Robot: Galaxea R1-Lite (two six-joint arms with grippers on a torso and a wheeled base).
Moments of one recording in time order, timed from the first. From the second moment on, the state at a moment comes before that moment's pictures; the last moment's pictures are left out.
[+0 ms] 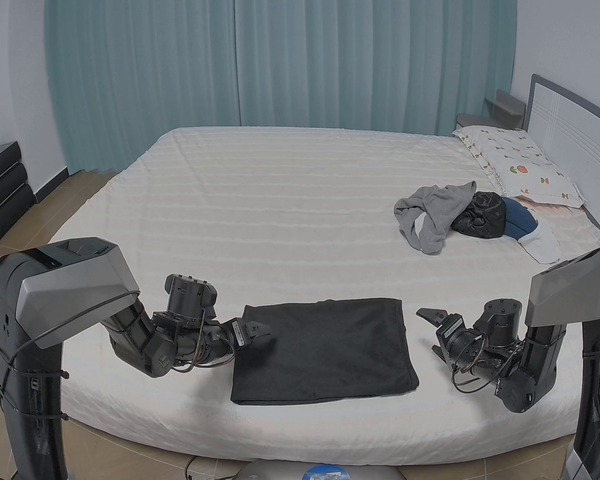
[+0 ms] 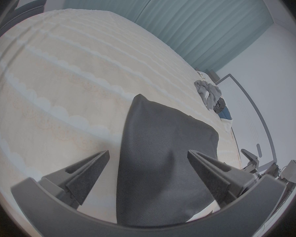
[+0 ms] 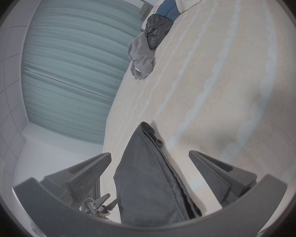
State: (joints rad) left arm -0.34 2.33 -0.88 -0.73 -0.21 -0.65; right arm 0.29 2.34 -0.42 -1.52 0.03 1.17
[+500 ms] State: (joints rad) left arm -0.35 2.38 -0.93 -0.73 -0.20 -0.65; right arm 0.30 2.35 -0.41 -1.53 0.03 1.18
